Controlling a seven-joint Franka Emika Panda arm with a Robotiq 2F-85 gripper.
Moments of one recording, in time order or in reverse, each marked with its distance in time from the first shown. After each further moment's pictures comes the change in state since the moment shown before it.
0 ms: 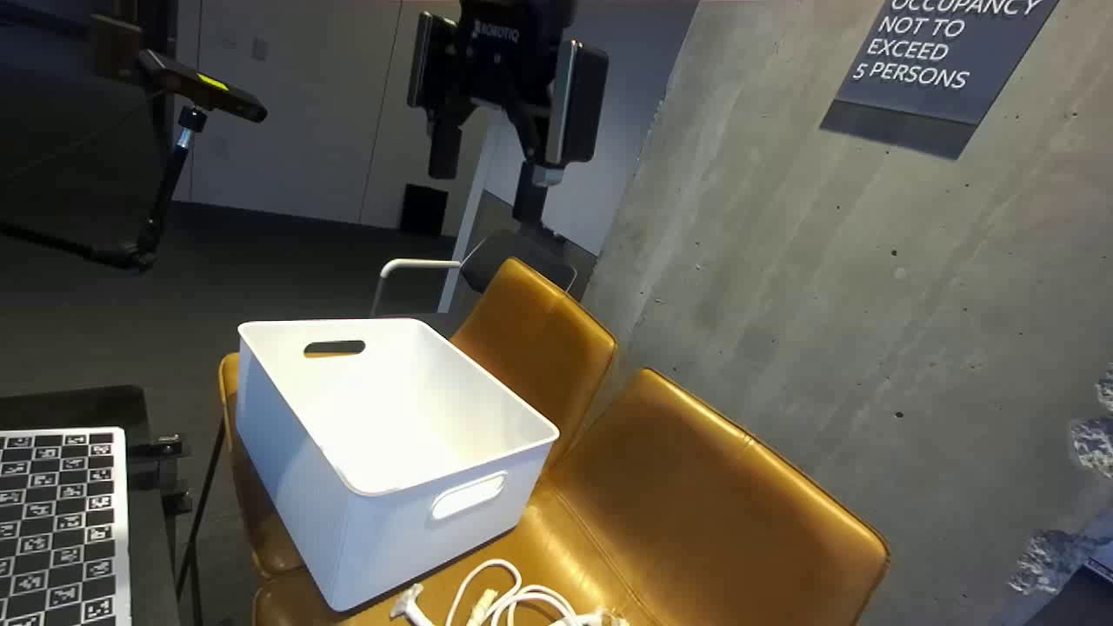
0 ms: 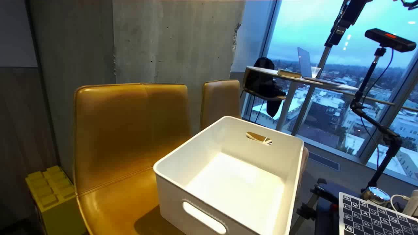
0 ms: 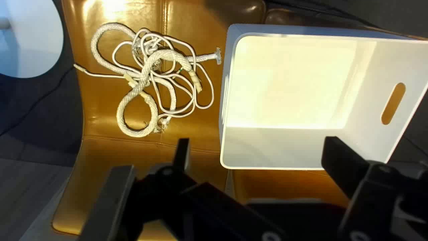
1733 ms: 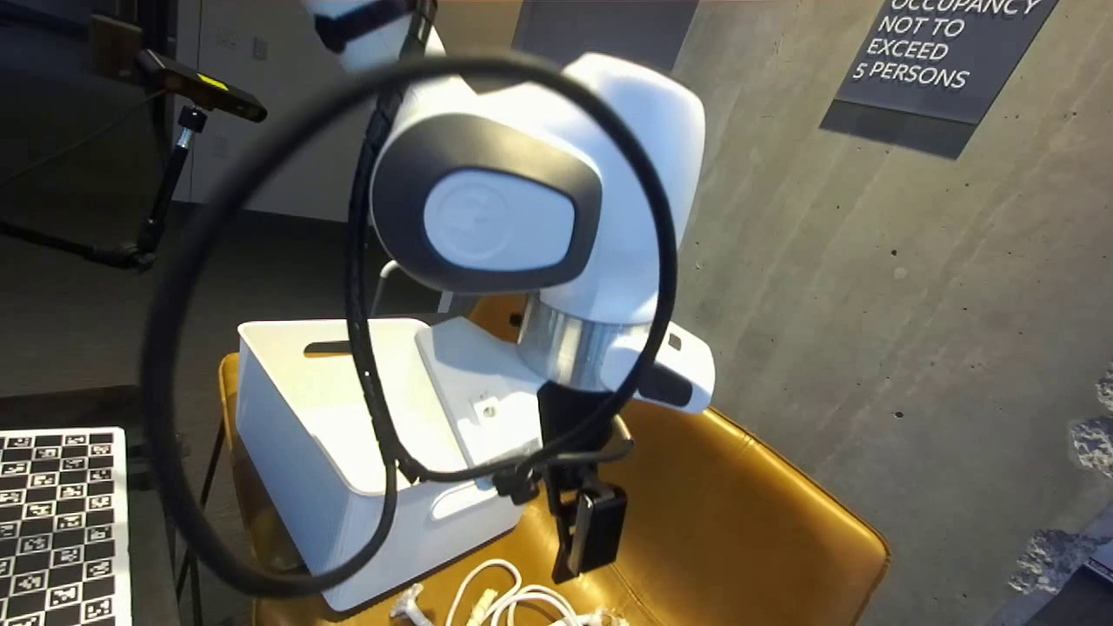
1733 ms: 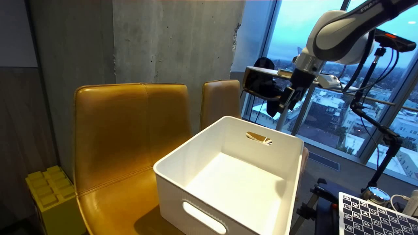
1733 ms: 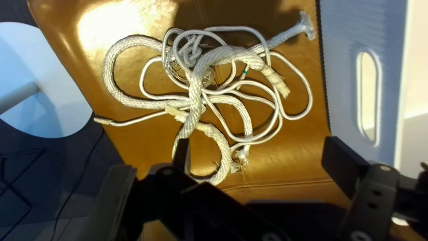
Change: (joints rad) arm -0.153 0.510 -0.008 -0.070 0.092 0.601 0.158
